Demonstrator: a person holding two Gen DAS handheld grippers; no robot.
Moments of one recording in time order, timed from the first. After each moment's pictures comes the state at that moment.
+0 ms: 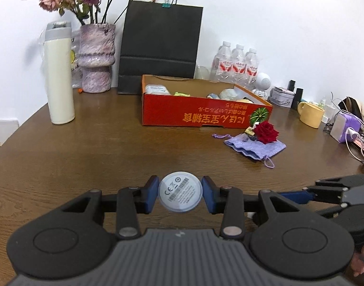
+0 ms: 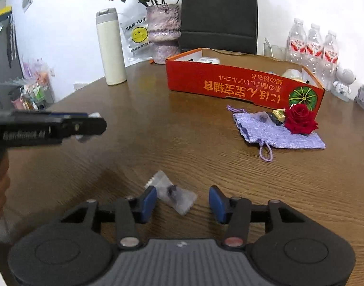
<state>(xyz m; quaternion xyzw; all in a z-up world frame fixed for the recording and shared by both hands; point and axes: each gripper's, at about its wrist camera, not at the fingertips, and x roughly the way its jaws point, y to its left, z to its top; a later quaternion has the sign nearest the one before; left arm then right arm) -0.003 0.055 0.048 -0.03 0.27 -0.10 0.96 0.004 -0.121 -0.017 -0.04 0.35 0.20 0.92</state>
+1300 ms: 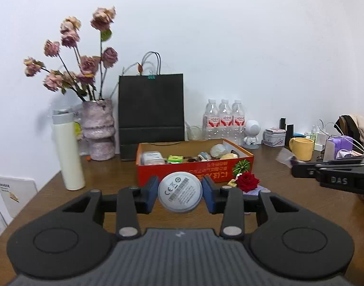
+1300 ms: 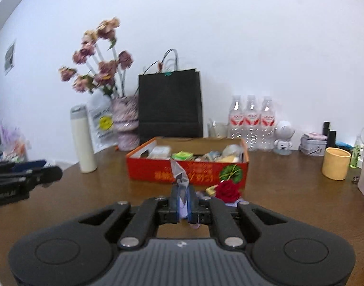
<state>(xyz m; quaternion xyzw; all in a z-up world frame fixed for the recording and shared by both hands) -0.059 0.001 0.111 0.02 0.13 -0.07 0.99 -0.057 -0.200 0.064 0.02 0.16 0.11 0.98</state>
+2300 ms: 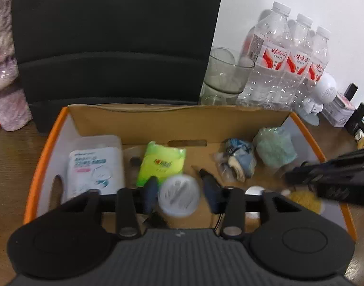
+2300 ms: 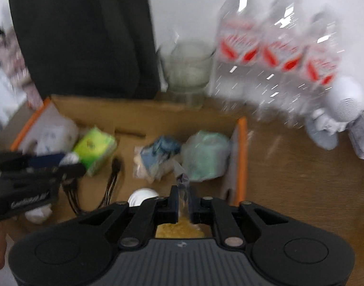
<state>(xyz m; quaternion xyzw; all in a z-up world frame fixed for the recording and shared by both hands) 0.400 -0.045 0.063 -0.03 0.42 -0.08 0.90 0.413 -0.228 0.042 -0.03 0.49 0.10 0.87</state>
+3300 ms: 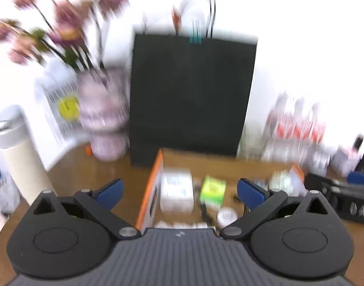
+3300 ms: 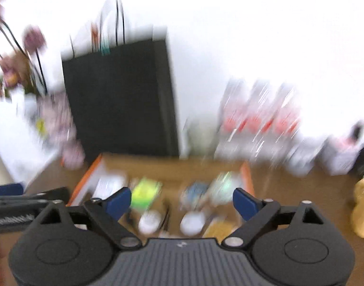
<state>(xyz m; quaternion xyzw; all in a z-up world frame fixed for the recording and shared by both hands) 0.229 -0.010 0.158 -0.04 0.23 0.05 0.97 0.262 -0.186 0.130 0.03 0.27 0.06 0.96</state>
